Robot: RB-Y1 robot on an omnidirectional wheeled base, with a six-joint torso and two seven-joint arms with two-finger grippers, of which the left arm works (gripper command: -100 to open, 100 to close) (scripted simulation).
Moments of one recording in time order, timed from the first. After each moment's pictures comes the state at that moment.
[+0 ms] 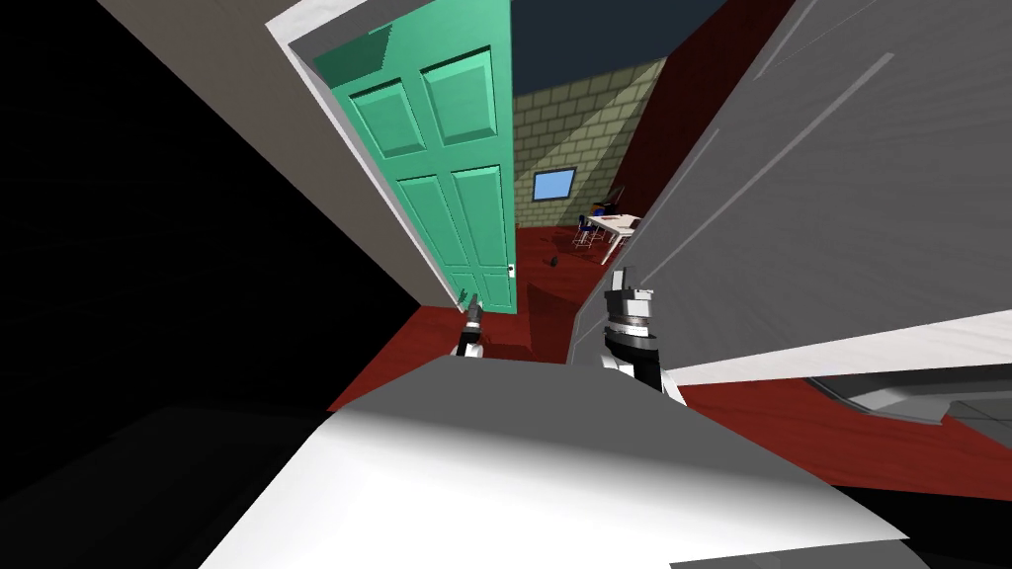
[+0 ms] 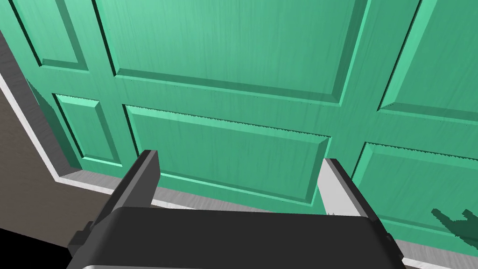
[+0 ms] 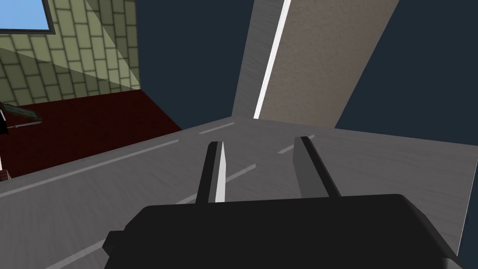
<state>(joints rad) 0.21 0.08 -0.13 -1.40 0.16 -0.63 -0.12</state>
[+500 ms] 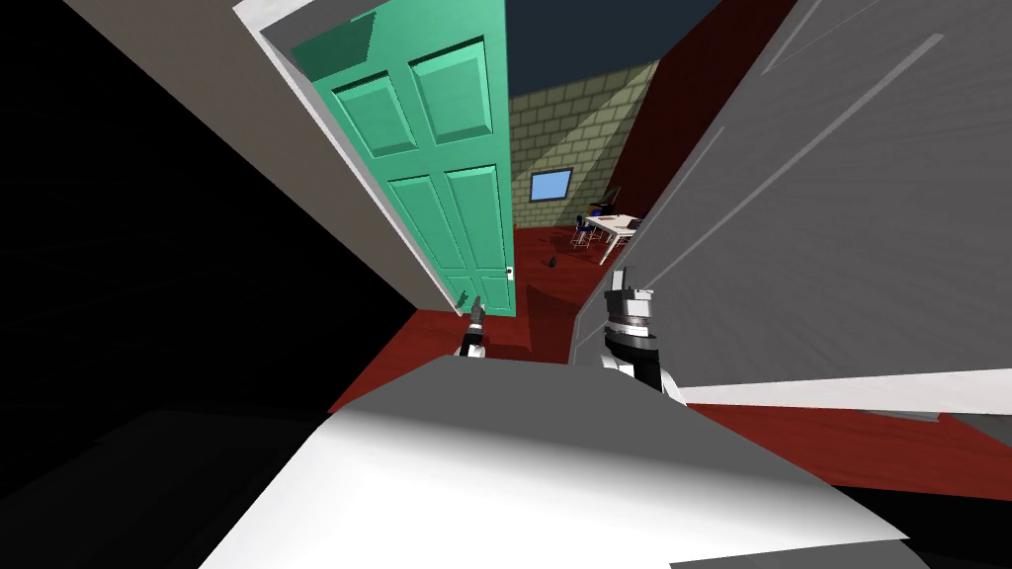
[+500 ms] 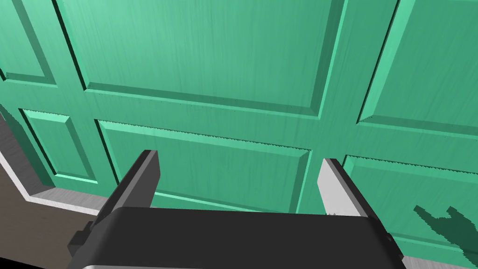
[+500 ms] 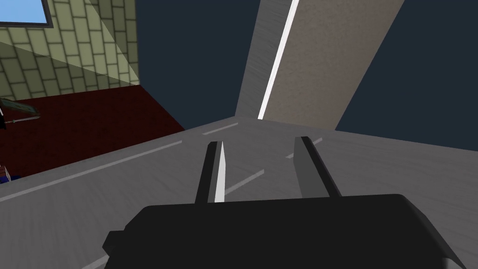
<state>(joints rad) 0.18 0.08 -0.14 -1.29 0.19 -0.66 -0.14</state>
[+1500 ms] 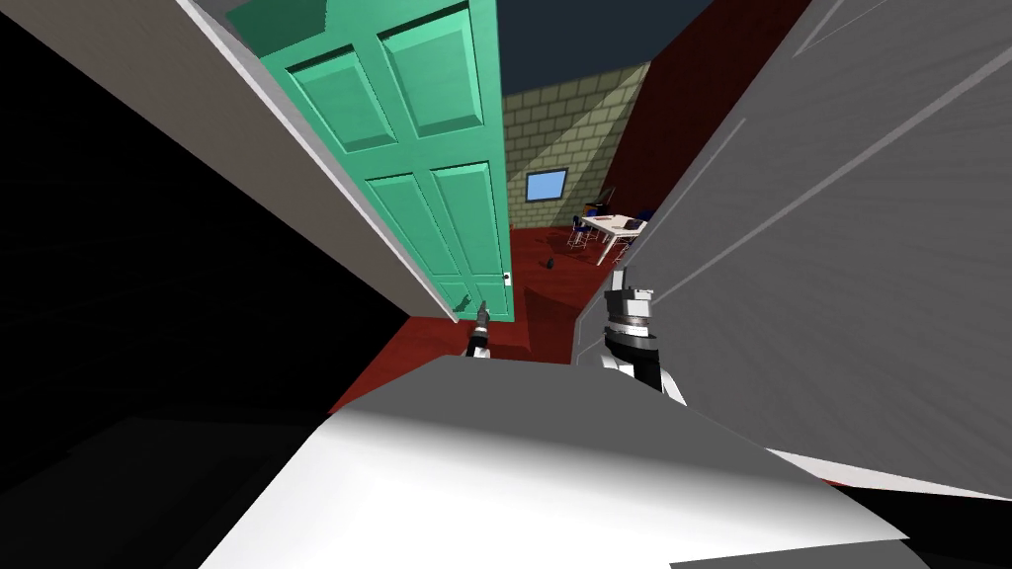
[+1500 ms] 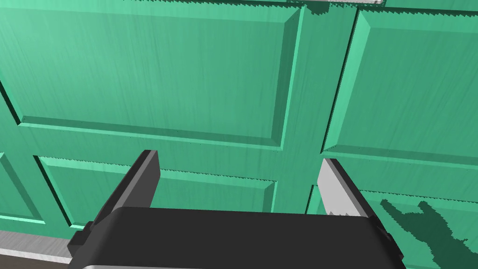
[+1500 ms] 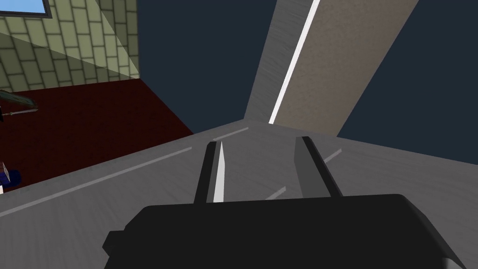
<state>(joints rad) 0.11 0.04 -0.17 -1.11 0.23 -0.71 -0.18</state>
